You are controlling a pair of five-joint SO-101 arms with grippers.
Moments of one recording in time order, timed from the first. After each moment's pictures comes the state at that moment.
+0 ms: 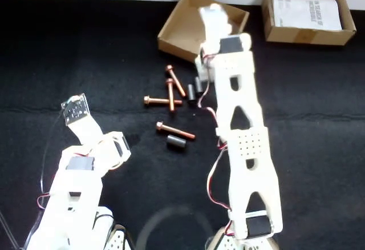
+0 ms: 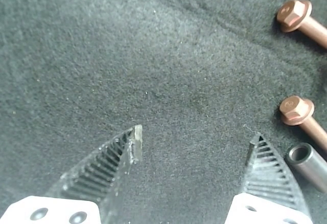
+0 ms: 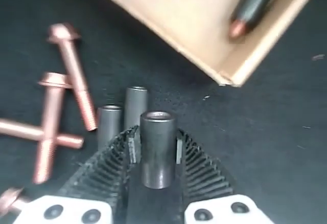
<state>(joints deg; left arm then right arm) -5.8 -48.0 78.9 36.8 26.7 -17.1 59.9 -86.5 99.6 4.2</state>
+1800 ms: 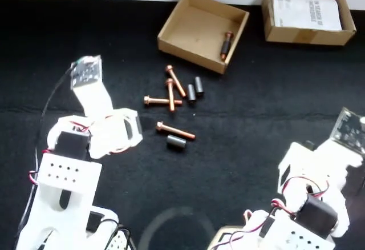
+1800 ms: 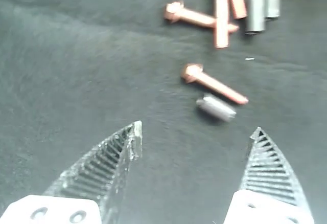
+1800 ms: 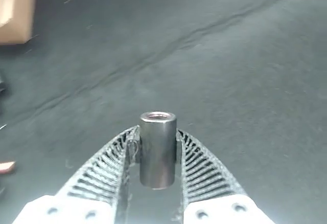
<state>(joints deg) 6.7 -48.0 38.6 76.1 26.5 24.2 -77.4 52.4 74.7 -0.2</state>
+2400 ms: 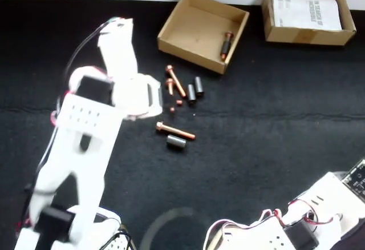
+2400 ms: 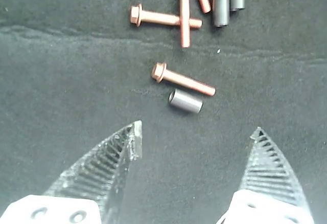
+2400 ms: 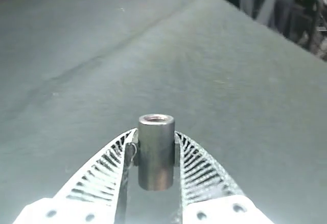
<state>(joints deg) 12.4 -16.0 2.2 90.0 26.5 53.1 -103.5 86.6 49.9 12.3</state>
